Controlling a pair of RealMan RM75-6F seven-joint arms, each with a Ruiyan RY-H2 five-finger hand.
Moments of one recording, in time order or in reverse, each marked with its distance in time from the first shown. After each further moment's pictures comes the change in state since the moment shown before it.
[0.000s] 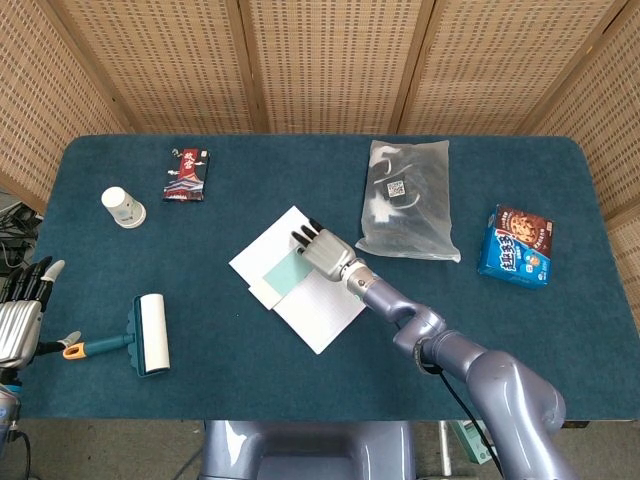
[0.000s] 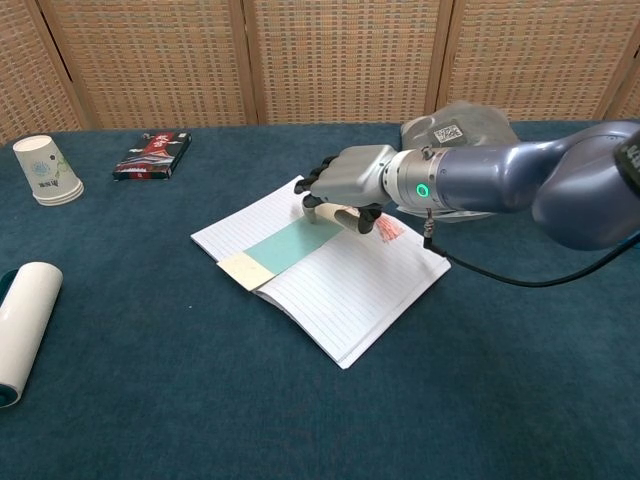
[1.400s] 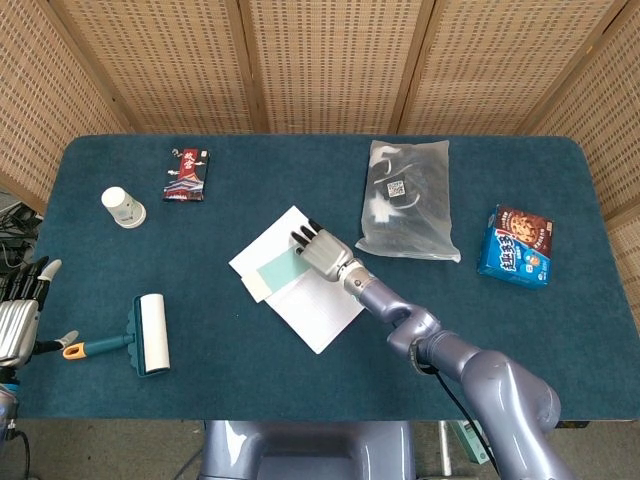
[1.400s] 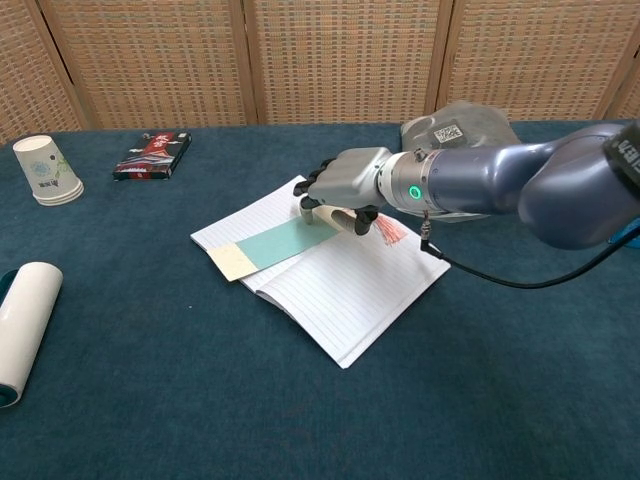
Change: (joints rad) left arm 0.000 -0.003 -0.005 0.013 -0.014 -0.010 -0.007; right arm 0.023 -0.008 -0.012 -0.008 0.098 -0.024 -0.069
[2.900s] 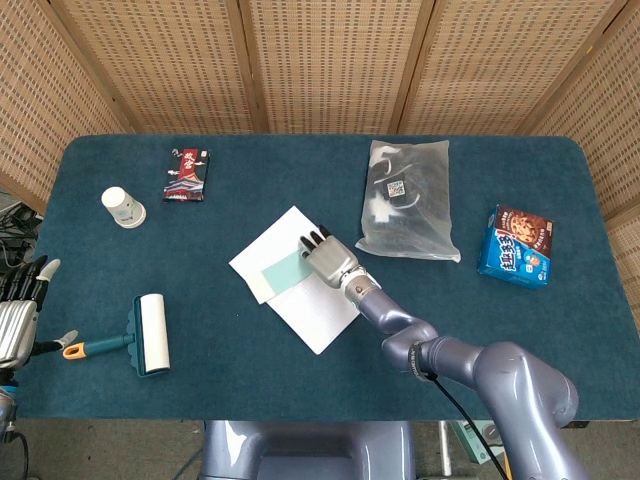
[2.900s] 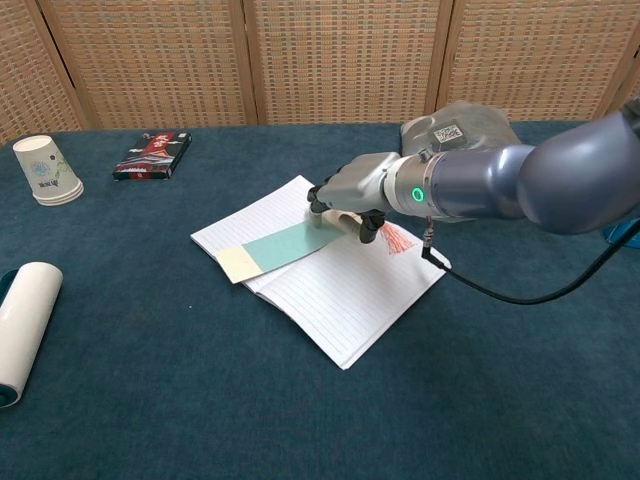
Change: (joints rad) left arm 0.008 0.005 0.001 -0.004 0.022 0.028 -0.009; right arm 0.024 0.093 -0.011 -0.264 0.449 0.020 -0.343
